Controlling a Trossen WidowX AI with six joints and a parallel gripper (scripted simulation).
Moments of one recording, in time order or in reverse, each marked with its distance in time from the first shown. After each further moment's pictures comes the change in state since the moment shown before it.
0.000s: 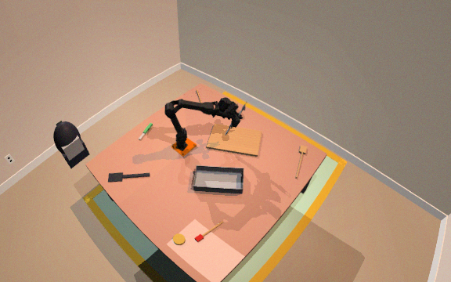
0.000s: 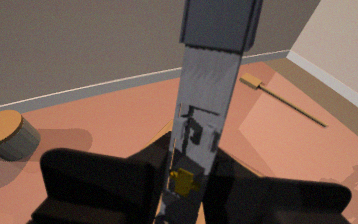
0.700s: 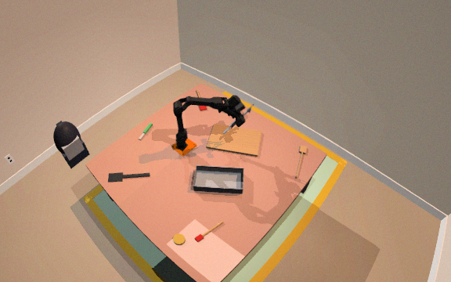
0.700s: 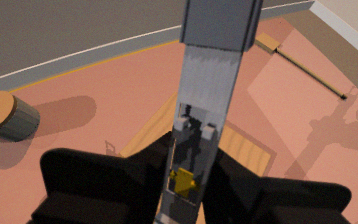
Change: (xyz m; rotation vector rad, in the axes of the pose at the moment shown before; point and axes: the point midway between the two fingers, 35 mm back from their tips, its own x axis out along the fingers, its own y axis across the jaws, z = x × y) arm 0.024 -0.002 0.000 0.019 0.262 -0.001
